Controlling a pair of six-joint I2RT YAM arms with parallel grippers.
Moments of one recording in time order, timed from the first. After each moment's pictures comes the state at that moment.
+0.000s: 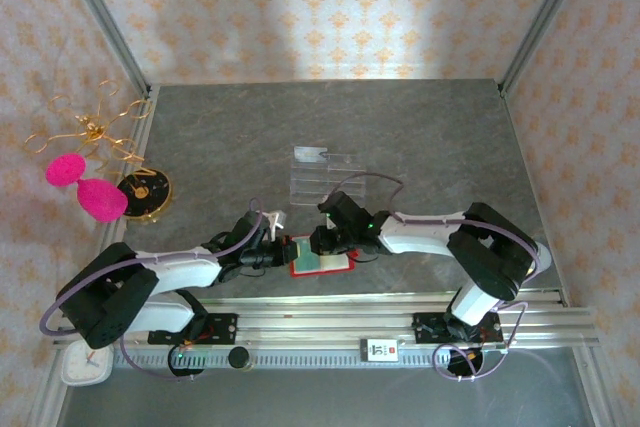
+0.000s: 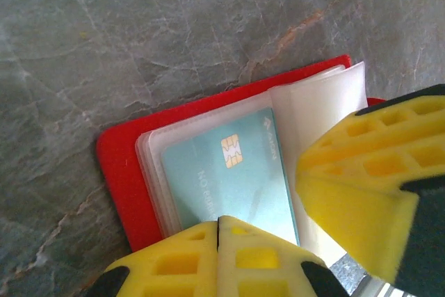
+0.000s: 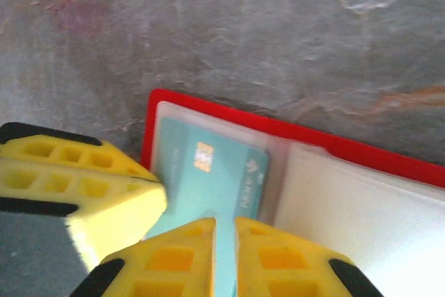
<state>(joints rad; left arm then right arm) -0.65 1.29 0.27 0.26 0.31 -0.82 0.91 1.62 0.77 -0.08 -0.26 0.78</state>
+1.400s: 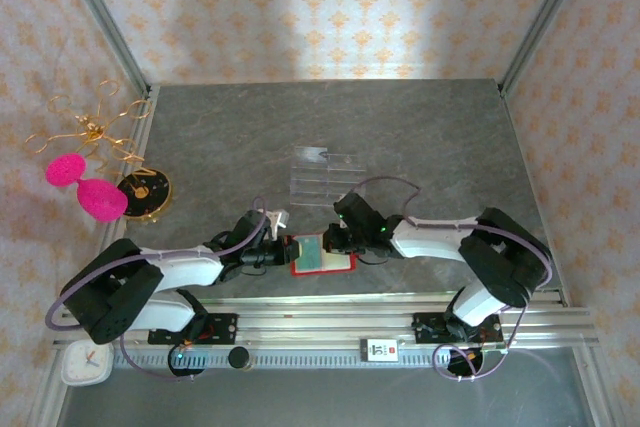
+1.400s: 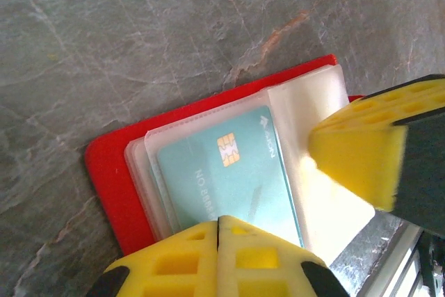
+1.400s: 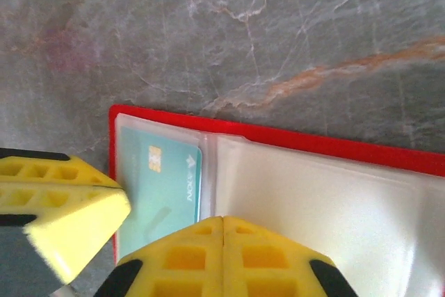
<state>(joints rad) -0.65 1.31 0.27 0.28 0.32 -0.78 0.87 1.54 0.67 -0.03 -0.23 0.87</state>
